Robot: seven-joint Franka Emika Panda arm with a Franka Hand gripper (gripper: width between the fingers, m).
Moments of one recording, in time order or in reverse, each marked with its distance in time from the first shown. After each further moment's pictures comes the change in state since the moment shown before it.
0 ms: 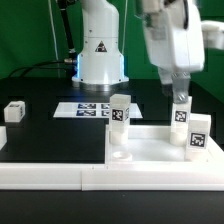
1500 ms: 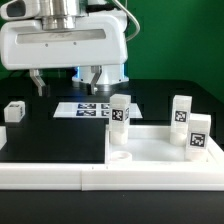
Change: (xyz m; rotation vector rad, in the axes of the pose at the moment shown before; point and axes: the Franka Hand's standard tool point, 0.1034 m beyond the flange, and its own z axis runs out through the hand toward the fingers) arm 0.140 0.082 -0.010 -0.060 0.085 -1.393
